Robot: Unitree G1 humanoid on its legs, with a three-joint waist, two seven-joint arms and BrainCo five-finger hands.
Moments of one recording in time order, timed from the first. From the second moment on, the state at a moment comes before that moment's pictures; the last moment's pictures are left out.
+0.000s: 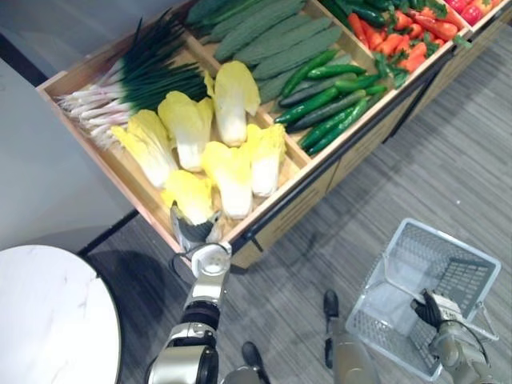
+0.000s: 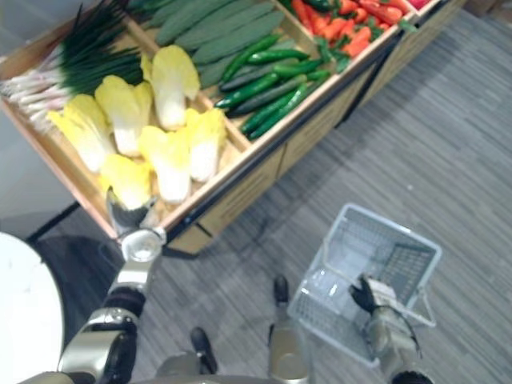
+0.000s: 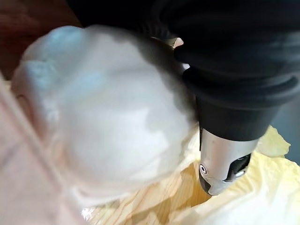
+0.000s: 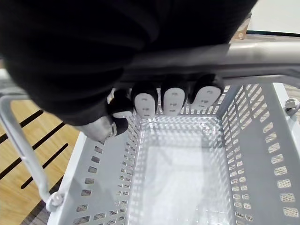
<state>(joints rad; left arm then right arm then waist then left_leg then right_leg) -0.46 0.09 0.16 0.76 0.12 -0.13 0.73 0.03 -0.46 0.00 0.76 -0.83 -0.19 -0.37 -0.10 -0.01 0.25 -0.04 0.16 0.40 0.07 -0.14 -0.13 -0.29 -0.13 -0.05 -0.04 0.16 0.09</state>
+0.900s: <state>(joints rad) -0.47 0.15 0.14 0.81 0.00 -0.15 0.67 0.02 -0.48 0.05 0.85 -0.83 -0.17 -0.37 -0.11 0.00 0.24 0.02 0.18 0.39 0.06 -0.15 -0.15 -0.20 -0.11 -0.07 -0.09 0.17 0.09</state>
